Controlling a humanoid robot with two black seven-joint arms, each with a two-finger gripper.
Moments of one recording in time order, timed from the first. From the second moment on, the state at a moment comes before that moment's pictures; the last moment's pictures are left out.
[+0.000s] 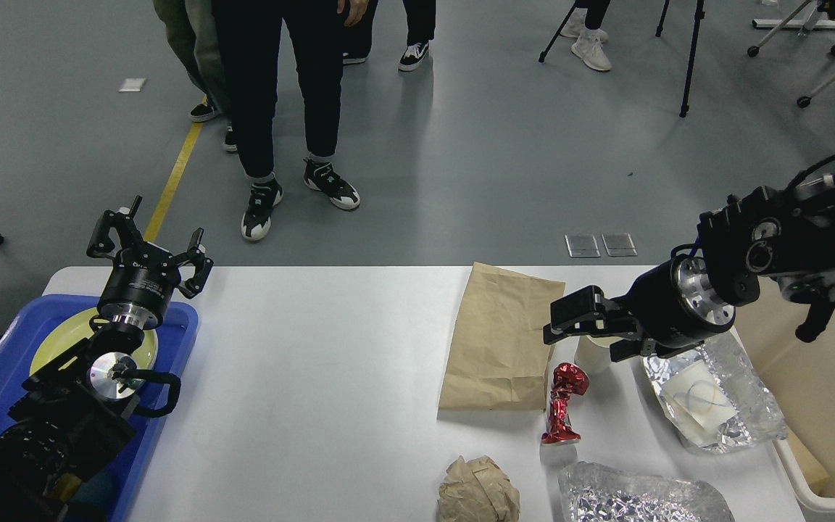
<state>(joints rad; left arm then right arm) -0.74 0.15 -0.76 -0.12 -0.17 -0.66 -0.43 2.08 -0.48 -1.16 1.69 -0.18 0.32 0.14</state>
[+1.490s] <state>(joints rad) -0.74 0.15 -0.76 -0.12 -0.17 -0.66 -0.43 2.10 -0.56 -1.16 1.70 -0.18 0.33 0.14</state>
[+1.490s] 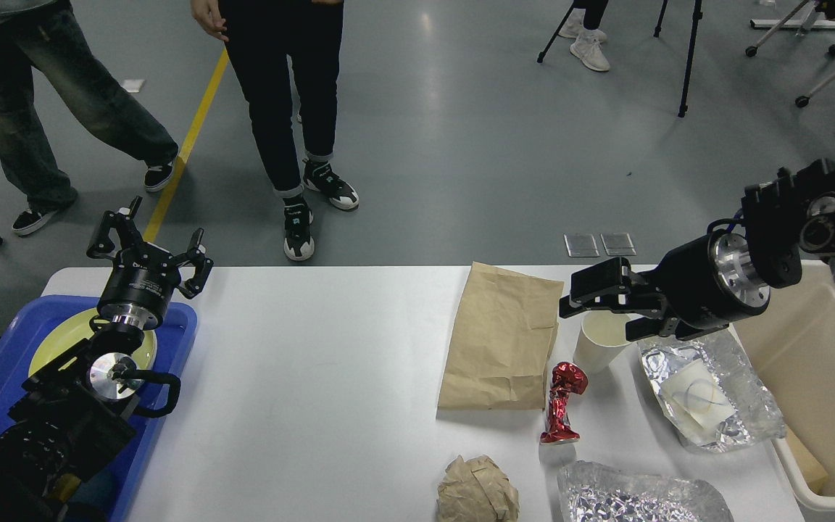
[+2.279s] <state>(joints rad) -0.74 0.15 -0.76 -0.12 -0.17 -0.66 -0.43 1.72 -0.50 -1.16 1.66 -0.16 0.03 0.14</state>
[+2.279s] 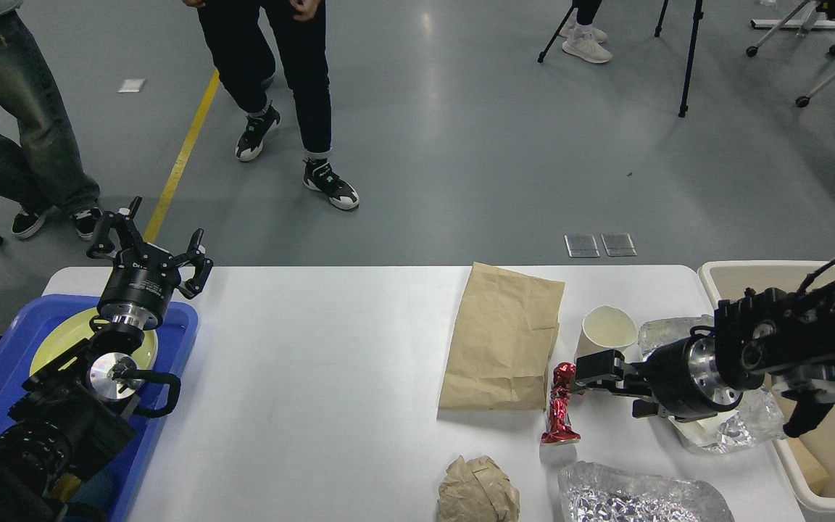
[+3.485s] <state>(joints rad) -0.74 0.15 -0.76 -0.12 -0.17 -0.66 -0.43 1.34 -0.20 -0.95 1.26 0.07 -0.37 0.14</state>
